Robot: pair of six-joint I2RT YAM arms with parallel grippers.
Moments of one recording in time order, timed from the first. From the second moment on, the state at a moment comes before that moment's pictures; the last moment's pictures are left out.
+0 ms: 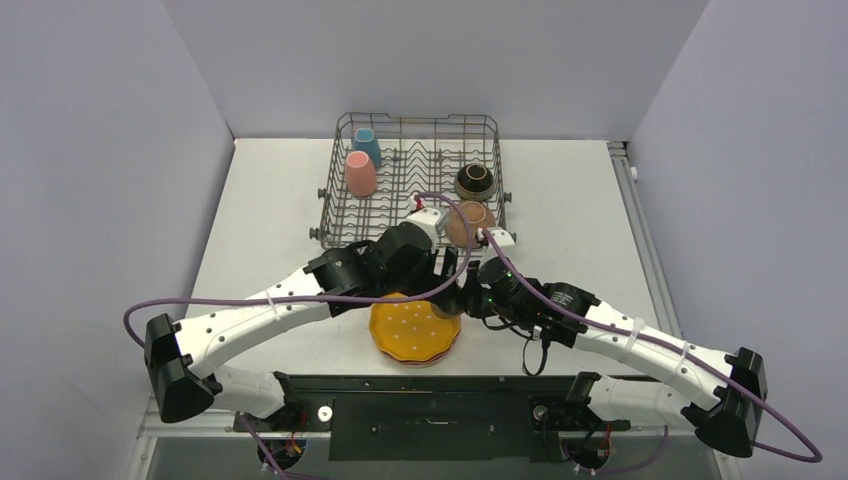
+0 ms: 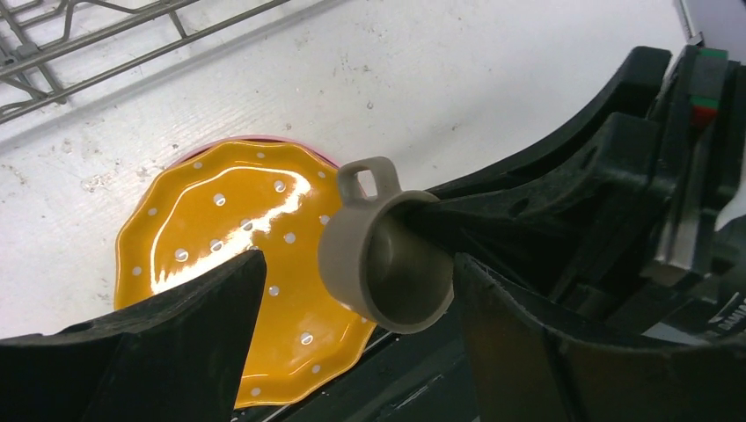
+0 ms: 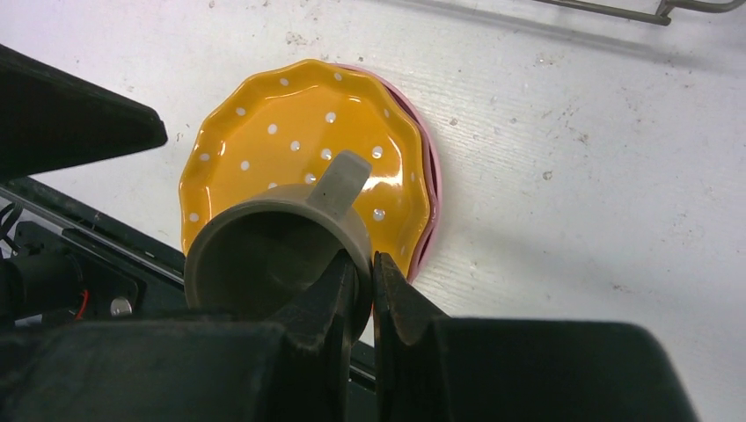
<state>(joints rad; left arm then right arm) -1.06 1.35 1.28 -0.67 -0.21 -0.57 0.99 1.06 0.88 -0.55 0.27 0.68</state>
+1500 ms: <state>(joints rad) -0.72 1.03 0.70 0.22 0.45 -1.12 0.67 0.71 0.39 0.20 -0.17 1.00</state>
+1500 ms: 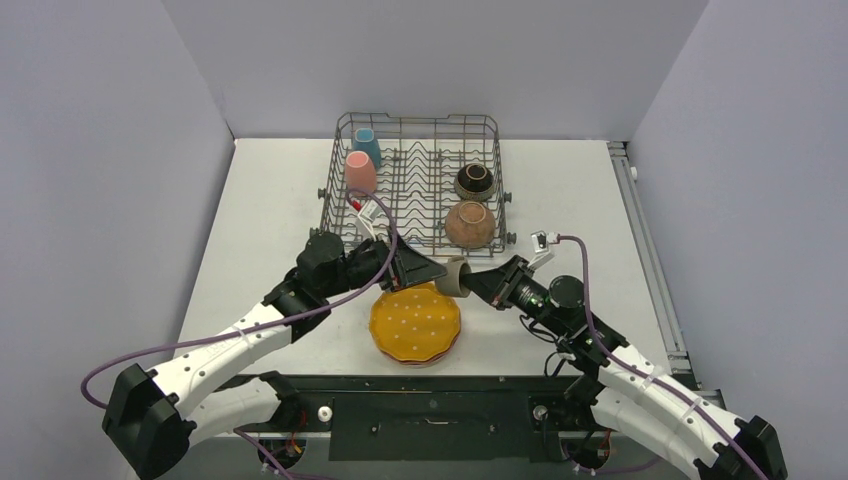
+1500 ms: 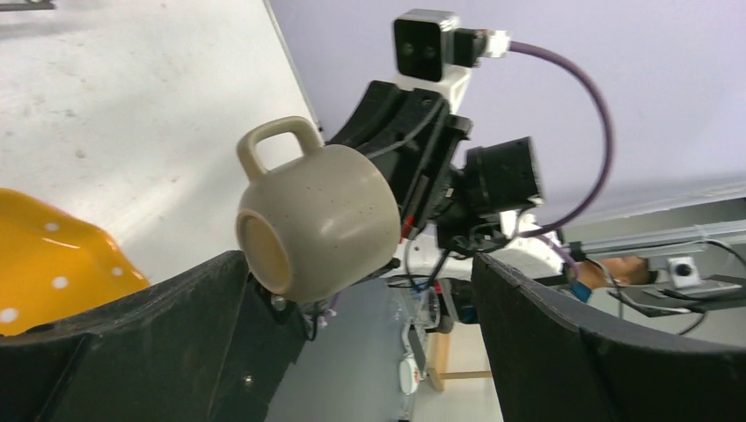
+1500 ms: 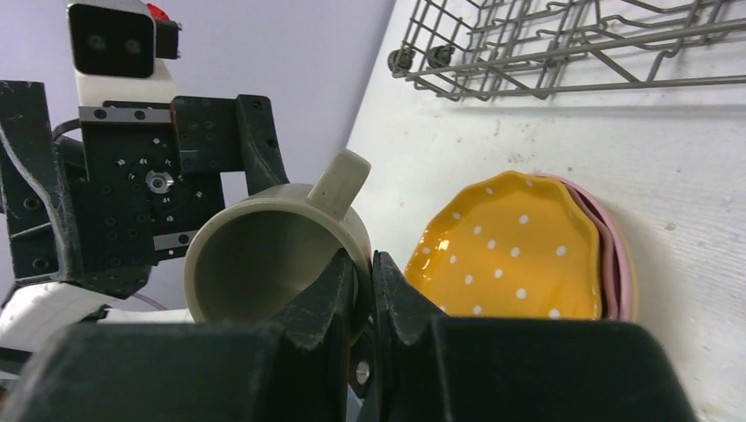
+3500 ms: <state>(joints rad) -0.72 1.21 0.65 0.78 0.65 -1.51 0.68 0.81 0.28 0.82 -0.24 1.18</state>
